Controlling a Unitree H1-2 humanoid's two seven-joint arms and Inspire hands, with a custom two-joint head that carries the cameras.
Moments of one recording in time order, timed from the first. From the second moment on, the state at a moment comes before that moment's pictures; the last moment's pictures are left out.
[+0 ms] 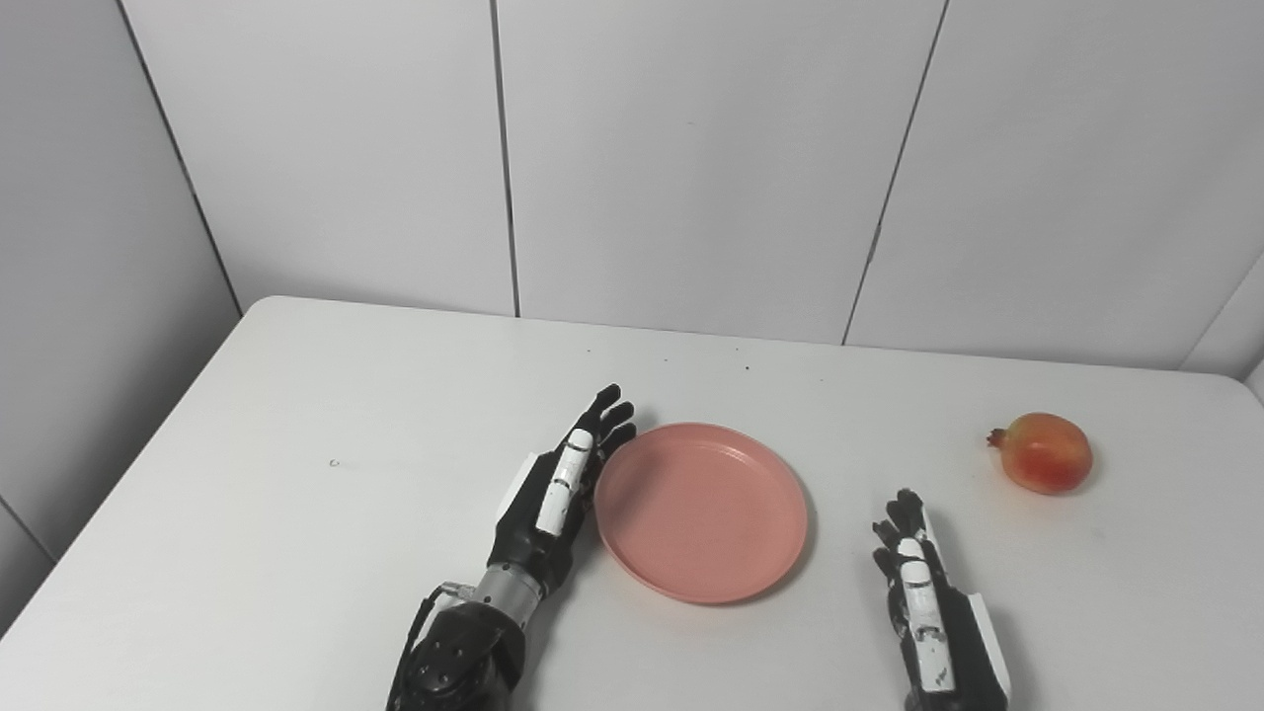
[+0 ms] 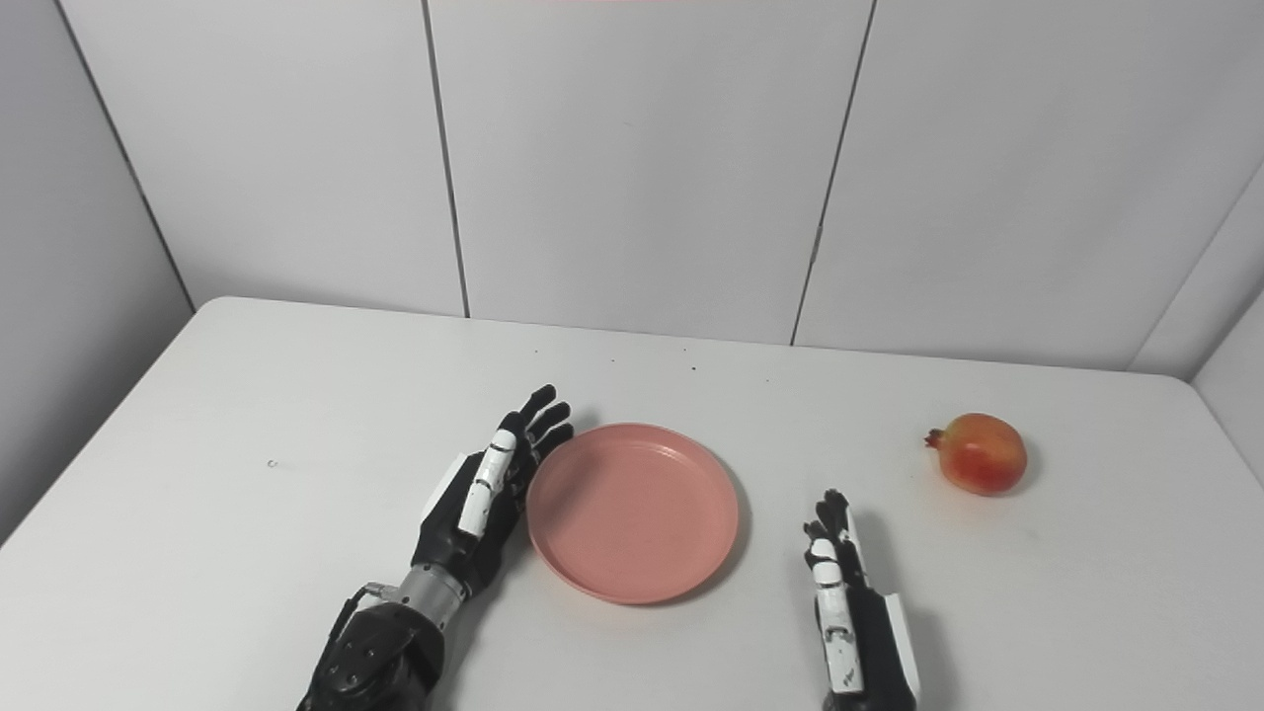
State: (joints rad) left arm -0.25 -0.03 -0.05 0.17 -0.17 0.03 -0.16; right arm 0.05 0.05 0.07 -0.14 0.01 0.01 0.03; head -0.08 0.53
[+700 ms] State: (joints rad) left arm -0.23 -0.04 -0.06 0.16 -0.16 0.01 -0.16; right arm 0.04 0.02 0.08 -0.15 -0.07 0.01 0.02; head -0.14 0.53
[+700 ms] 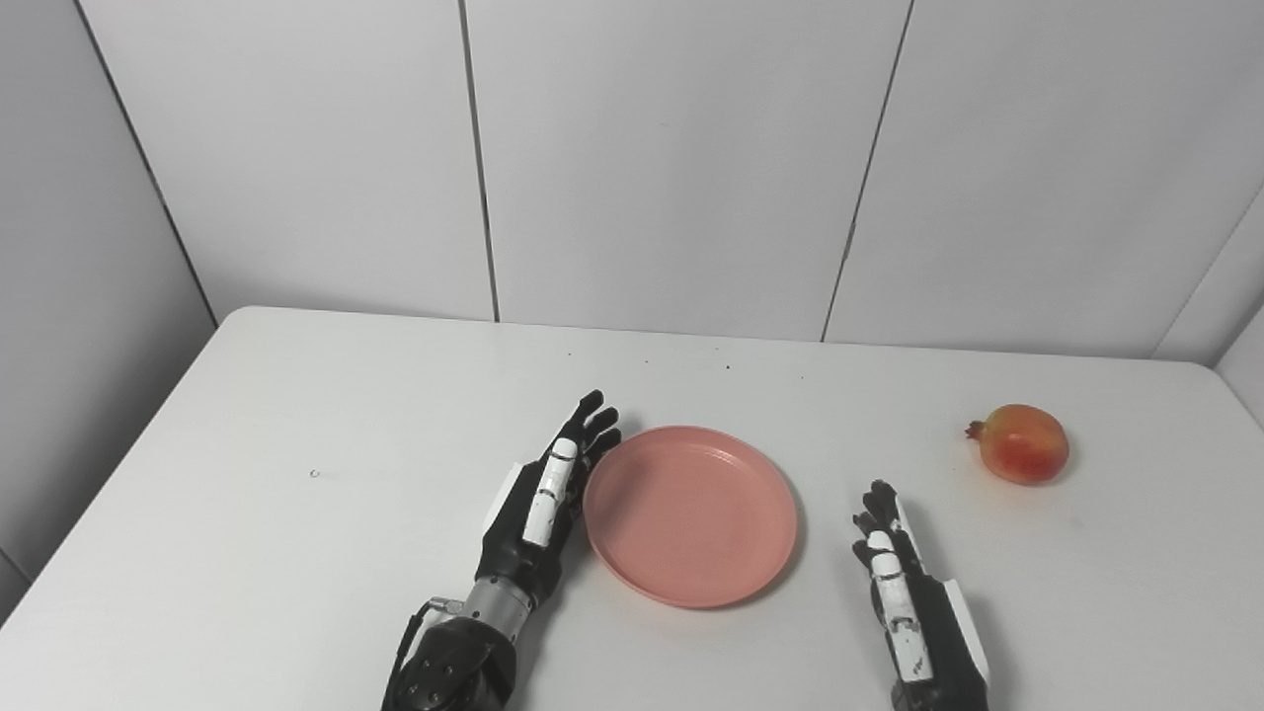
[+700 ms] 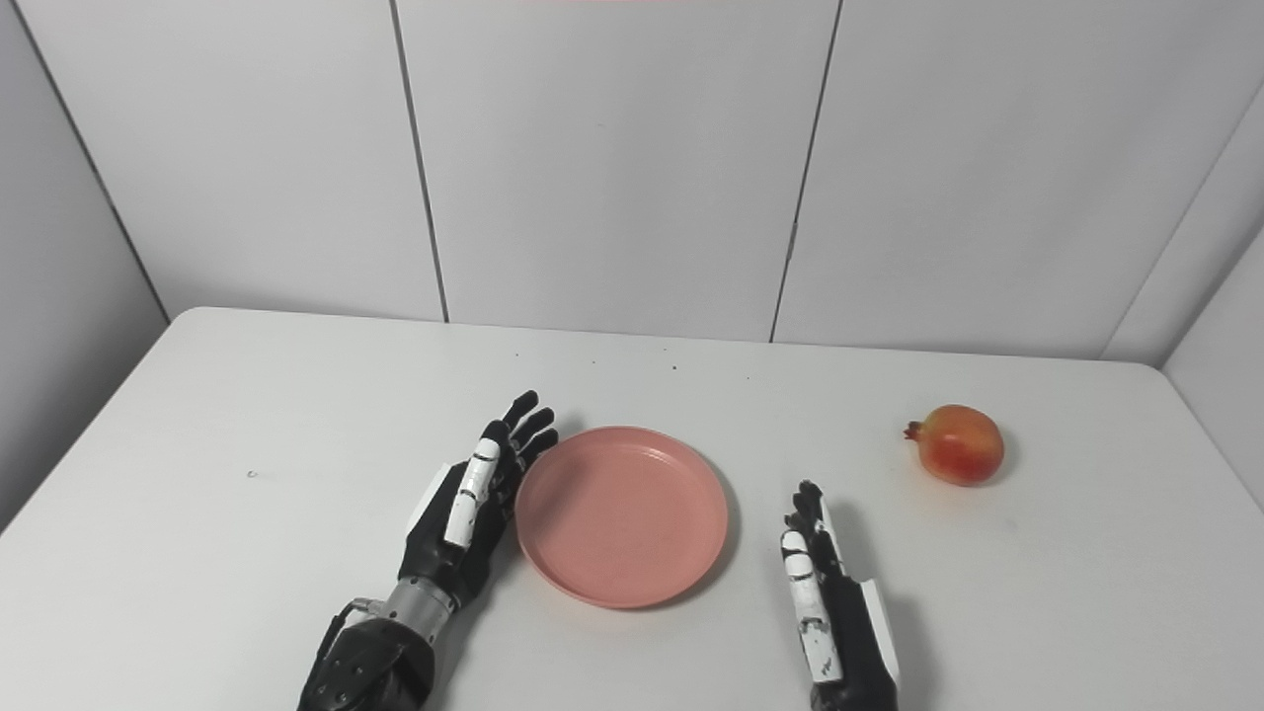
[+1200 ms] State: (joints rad) left arm -0.21 -0.04 -0.06 0.14 -0.16 0.01 -0.16; right arm -0.04 -0.12 0.04 -0.44 -0.50 0.09 0.00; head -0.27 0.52
